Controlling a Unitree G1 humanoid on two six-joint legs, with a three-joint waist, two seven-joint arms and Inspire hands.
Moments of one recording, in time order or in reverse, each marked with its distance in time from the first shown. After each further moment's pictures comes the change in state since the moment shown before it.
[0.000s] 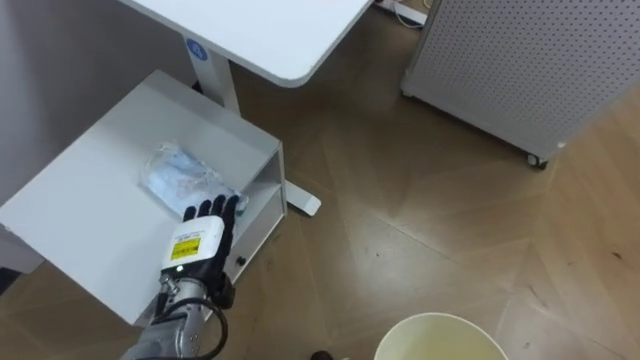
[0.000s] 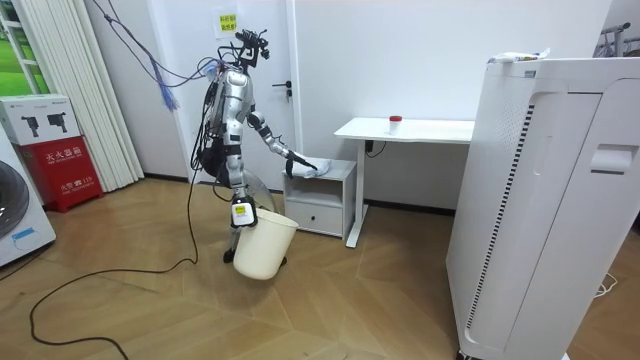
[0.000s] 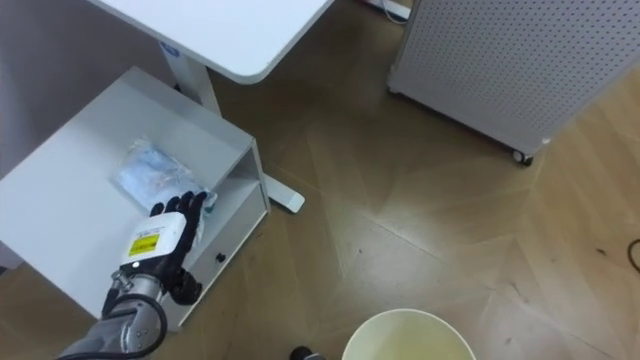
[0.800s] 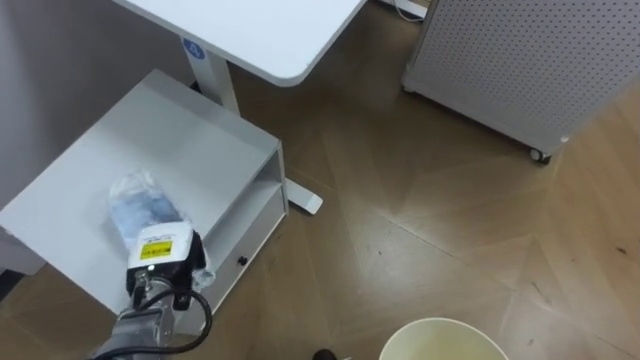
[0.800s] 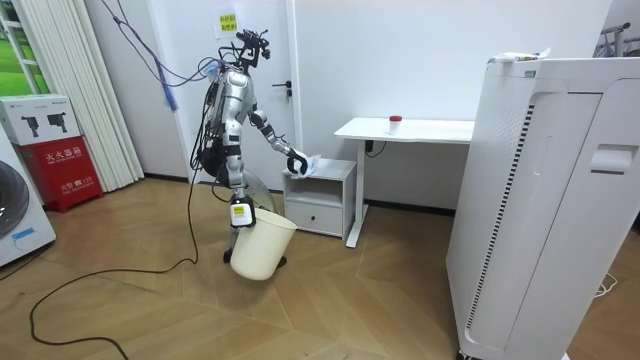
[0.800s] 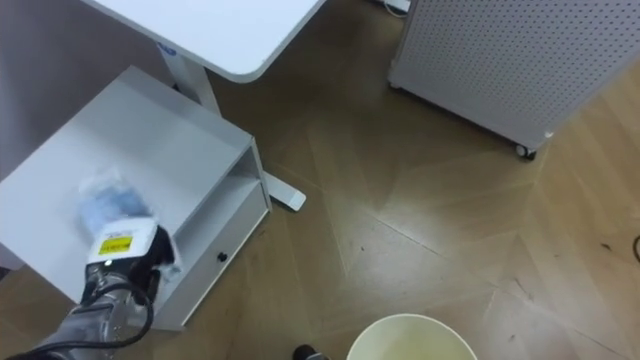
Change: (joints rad) left arm -0.025 0.054 0.026 0.093 0.123 0.129 -0.064; right arm 0.037 -0.007 -0.034 -0.070 -0.022 0.060 -0.024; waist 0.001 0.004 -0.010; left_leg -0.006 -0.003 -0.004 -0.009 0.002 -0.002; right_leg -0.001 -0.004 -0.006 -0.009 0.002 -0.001
